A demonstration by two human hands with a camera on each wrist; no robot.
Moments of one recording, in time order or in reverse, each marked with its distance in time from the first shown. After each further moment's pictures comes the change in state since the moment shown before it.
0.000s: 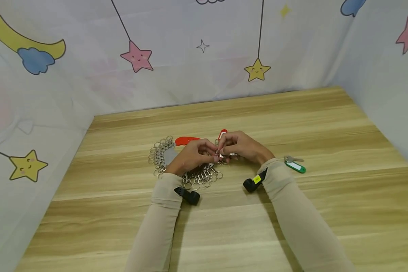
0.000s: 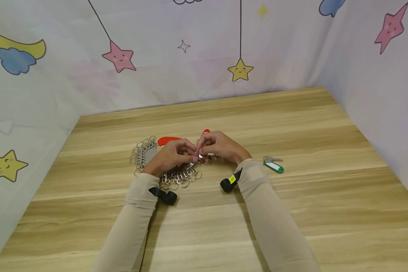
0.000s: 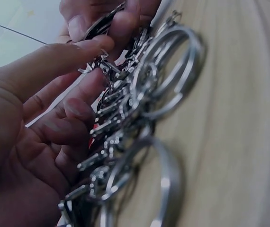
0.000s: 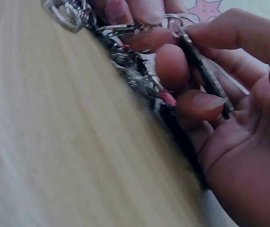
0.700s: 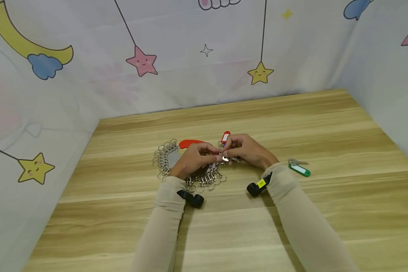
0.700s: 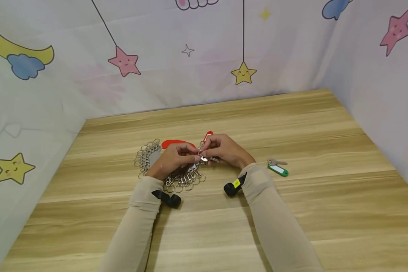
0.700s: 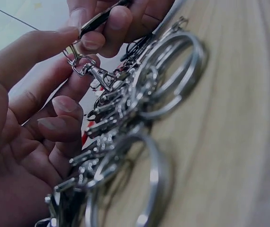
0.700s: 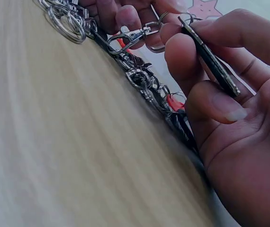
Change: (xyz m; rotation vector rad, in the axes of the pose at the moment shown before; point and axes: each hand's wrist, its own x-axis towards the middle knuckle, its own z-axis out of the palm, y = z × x) left_hand -0.010 0.011 0.003 -0.165 0.079 -0.019; right_hand -0.004 0.001 0.005 0.169 0.072 0.010
